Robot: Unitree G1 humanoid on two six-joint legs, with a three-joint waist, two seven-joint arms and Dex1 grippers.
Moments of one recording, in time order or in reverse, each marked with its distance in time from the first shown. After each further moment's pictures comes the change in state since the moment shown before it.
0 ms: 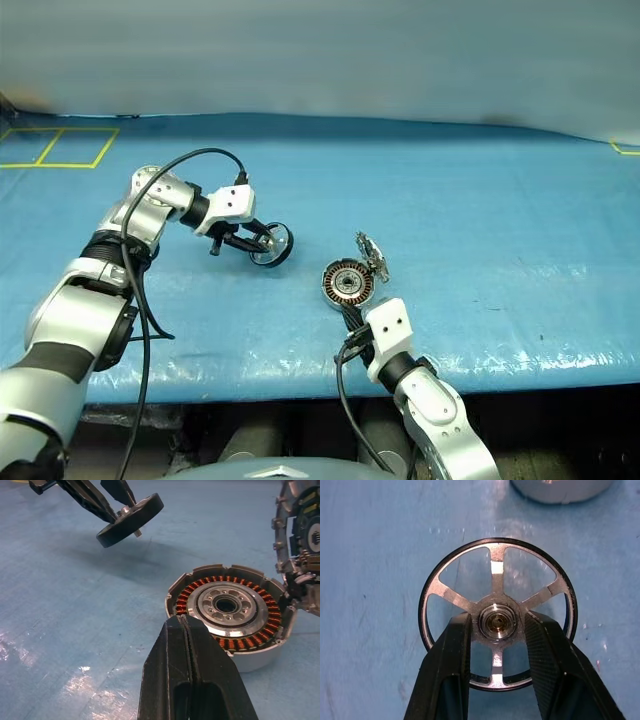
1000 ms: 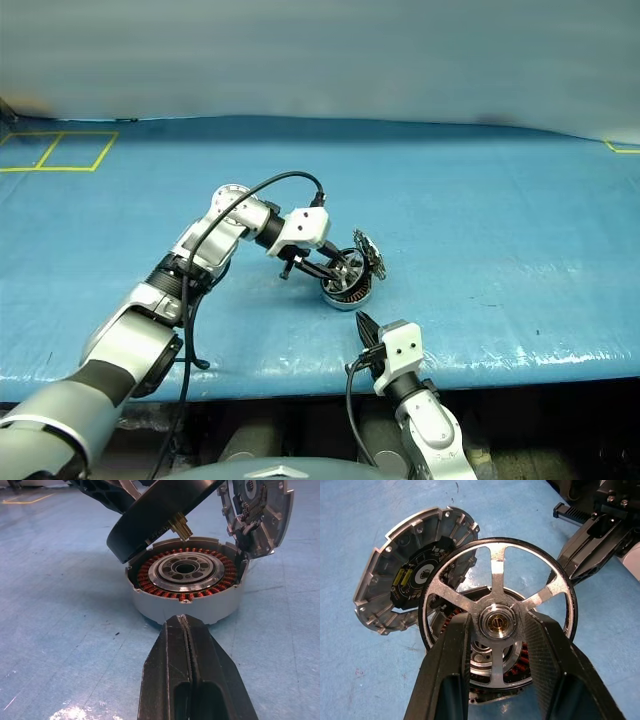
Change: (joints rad) left arm 0.079 -0.220 -0.143 -0.318 -0.084 0.196 0.070; right arm 0.070 0.100 -0.029 0.261 -0.030 -0.323 -0.018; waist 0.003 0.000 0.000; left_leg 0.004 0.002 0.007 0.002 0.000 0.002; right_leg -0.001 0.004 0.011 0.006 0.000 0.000
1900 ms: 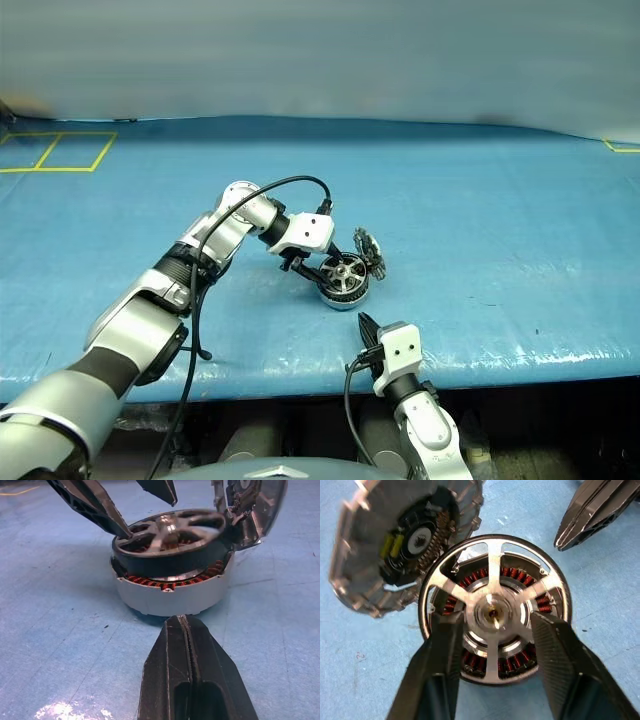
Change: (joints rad) left arm -0.079 -0.010 -0.050 0.145 0.099 -0.130 0.002; right arm 0.000 0.016 0.000 0.018 -0.040 -0.006 -0.028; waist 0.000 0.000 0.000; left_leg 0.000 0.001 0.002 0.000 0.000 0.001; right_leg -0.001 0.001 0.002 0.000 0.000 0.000
